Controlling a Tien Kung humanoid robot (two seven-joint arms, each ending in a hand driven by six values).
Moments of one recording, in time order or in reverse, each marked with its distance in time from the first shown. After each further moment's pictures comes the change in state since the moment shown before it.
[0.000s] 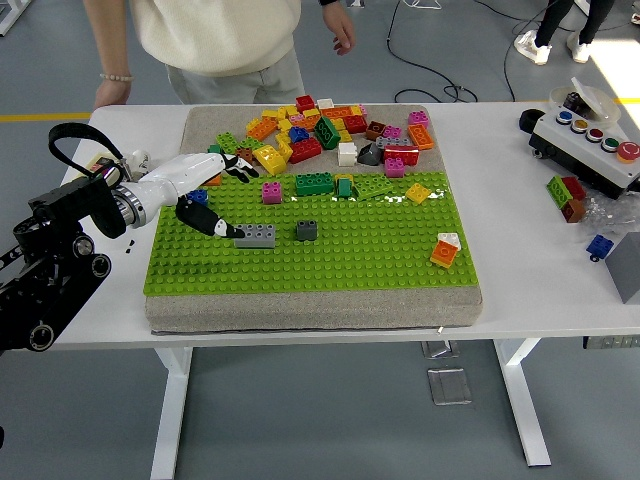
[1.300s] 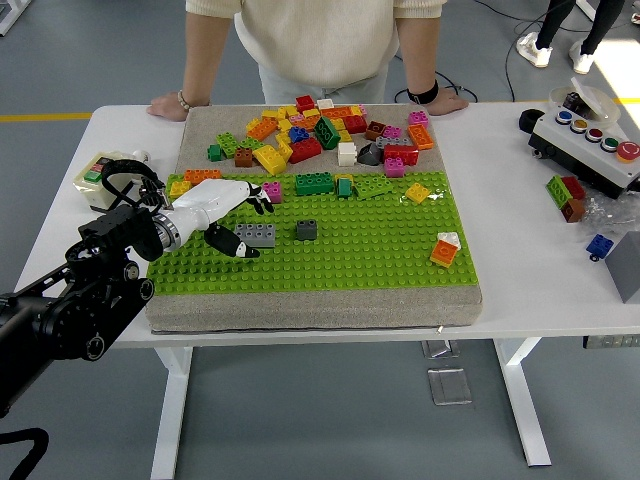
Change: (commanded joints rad) left arm -0.032 -0.117 0.075 0.226 0.117 0.165 -0.063; right arm 0.003 0.001 -0.006 0.000 0.007 -0.002 0.000
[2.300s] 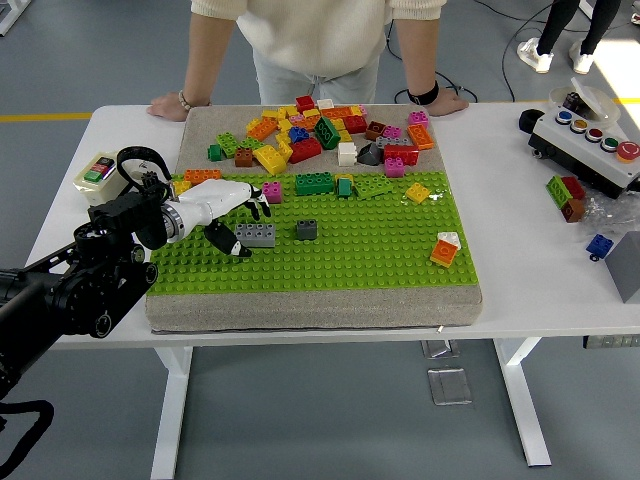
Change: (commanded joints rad) left arm -0.127 -0.018 0.117 0.167 -0.050 -0.059 -0.014; right arm 0.002 0.000 -0.014 0.000 0.007 0.000 0.001
